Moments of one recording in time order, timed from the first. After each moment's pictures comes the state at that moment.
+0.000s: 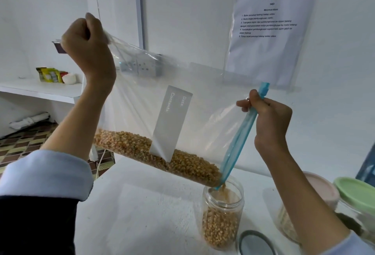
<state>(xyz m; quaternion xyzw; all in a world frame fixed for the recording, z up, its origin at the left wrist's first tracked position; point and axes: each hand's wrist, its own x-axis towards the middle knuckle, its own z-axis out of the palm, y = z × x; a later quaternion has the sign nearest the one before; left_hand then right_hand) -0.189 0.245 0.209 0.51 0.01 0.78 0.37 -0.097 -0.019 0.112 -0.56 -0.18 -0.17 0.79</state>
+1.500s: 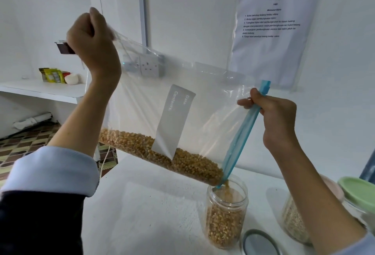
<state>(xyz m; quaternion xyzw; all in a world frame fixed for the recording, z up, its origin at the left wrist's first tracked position) -0.195 0.234 0.215 0.49 -0.04 0.78 0.38 -0.097 -0.026 0.120 -0.59 -0.20 -0.10 0.78</state>
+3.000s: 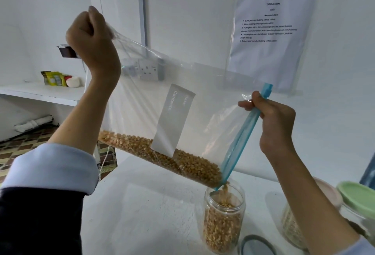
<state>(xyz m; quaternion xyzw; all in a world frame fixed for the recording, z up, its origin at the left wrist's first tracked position) -0.187 0.241 0.225 0.50 -0.03 0.80 0.35 -0.100 -0.028 0.120 -0.55 -0.19 -0.11 0.80</state>
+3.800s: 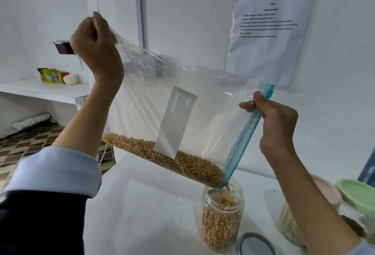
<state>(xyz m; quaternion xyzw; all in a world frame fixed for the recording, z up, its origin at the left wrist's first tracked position) -0.176 0.235 0.212 0.50 -0.03 0.79 0.37 -0.102 -0.030 0.115 -0.55 -0.17 -0.12 0.81</state>
